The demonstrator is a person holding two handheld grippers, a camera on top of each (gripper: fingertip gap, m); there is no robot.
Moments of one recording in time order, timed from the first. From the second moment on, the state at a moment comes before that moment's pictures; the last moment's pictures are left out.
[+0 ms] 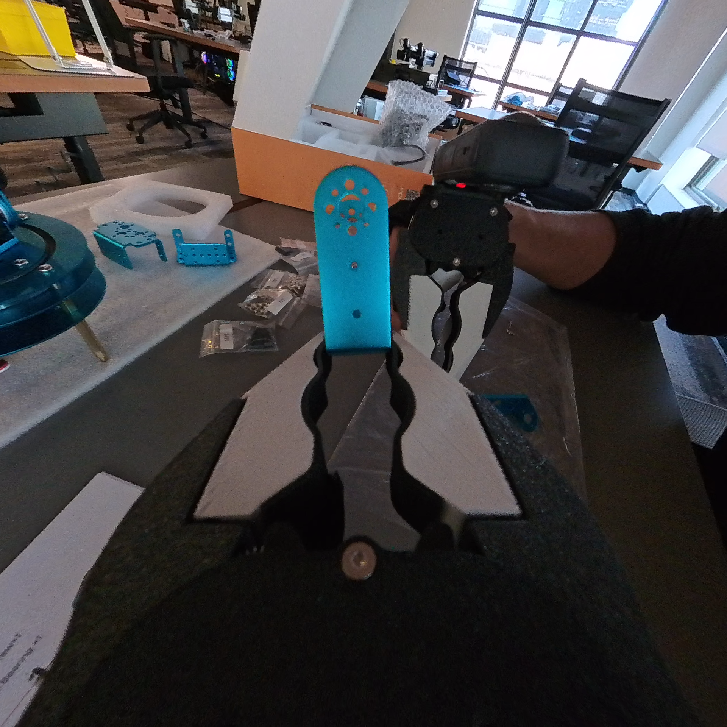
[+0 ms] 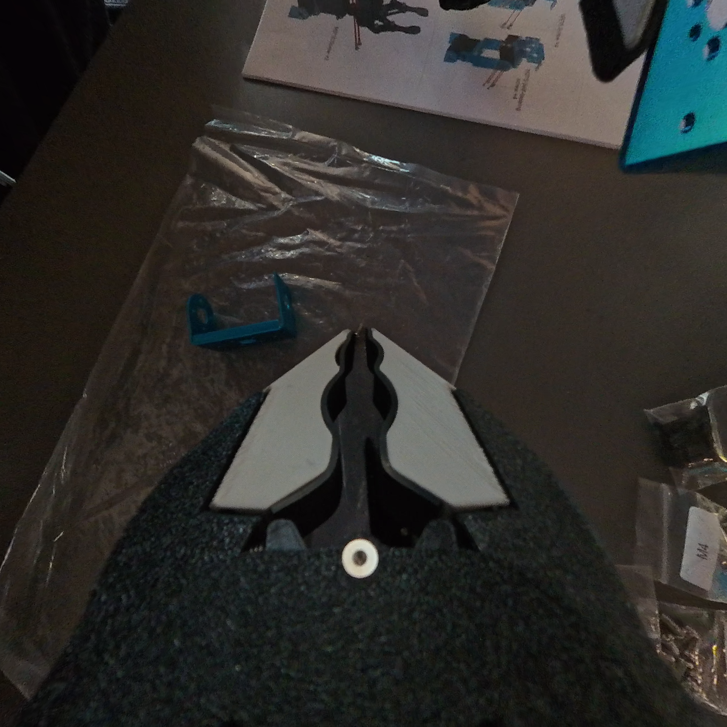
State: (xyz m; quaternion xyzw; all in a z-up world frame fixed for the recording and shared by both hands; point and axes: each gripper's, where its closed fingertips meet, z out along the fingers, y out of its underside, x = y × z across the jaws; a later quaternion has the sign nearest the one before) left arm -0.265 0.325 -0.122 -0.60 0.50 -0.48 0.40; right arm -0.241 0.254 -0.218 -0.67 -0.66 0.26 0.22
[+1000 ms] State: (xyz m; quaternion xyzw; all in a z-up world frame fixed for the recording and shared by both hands) left arm -0.265 0.323 -0.122 -0.59 0.53 -0.45 0.42; right arm -0.231 0.248 -0.216 -0.72 -0.61 0.24 0.23
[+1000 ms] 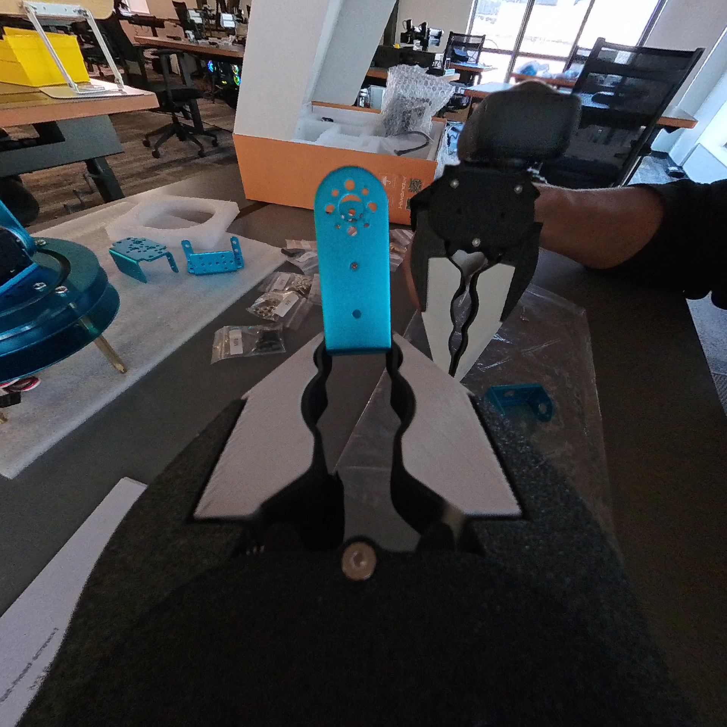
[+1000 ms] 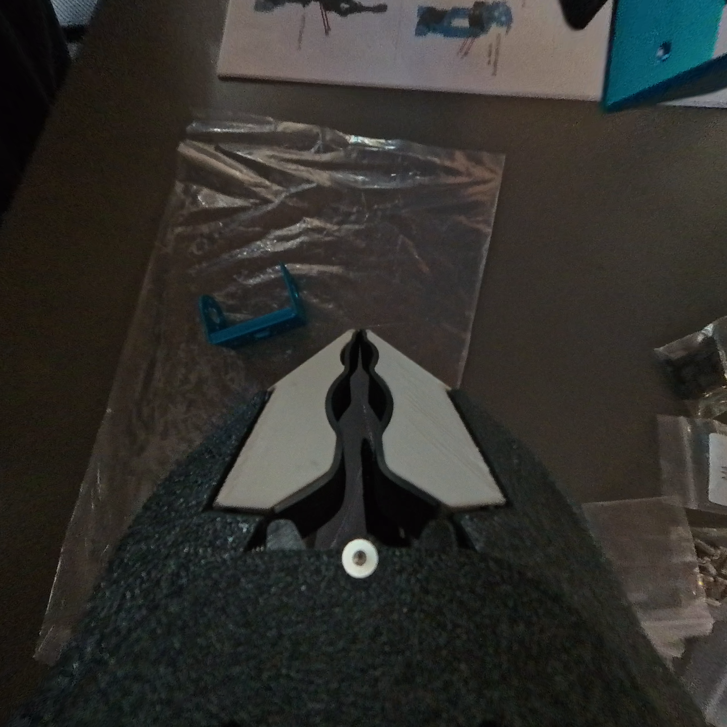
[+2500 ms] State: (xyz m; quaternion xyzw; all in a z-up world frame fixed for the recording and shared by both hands) left arm -0.257 0.297 -0.118 -0.51 0.59 -0.37 0.51; right arm -0.259 0.262 -0.089 -0.65 -0.16 0.68 0.31
